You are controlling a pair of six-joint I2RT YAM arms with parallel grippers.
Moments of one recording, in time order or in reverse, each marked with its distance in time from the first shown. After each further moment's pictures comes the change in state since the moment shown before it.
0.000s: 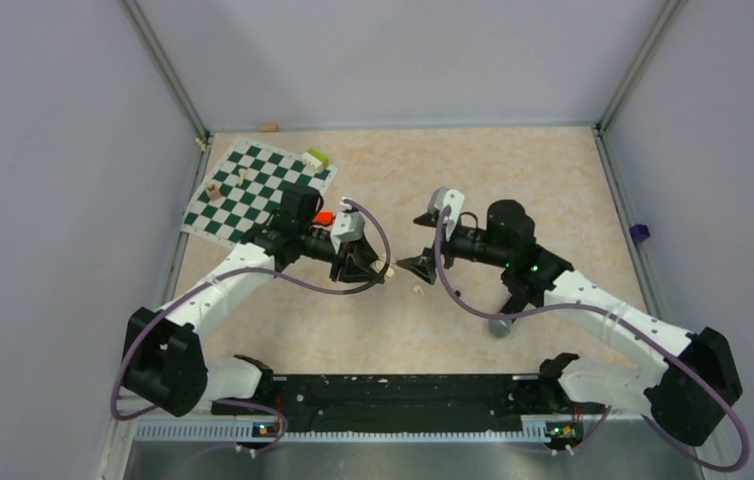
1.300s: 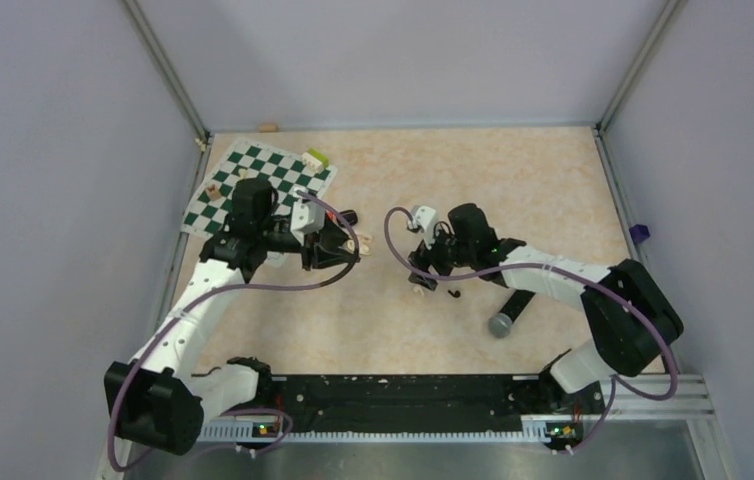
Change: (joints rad) left arm 0.180 -0.178 0.000 -0.013 0.040 -0.023; right arm -0.077 0.349 0.007 -0.124 0.092 -0.065
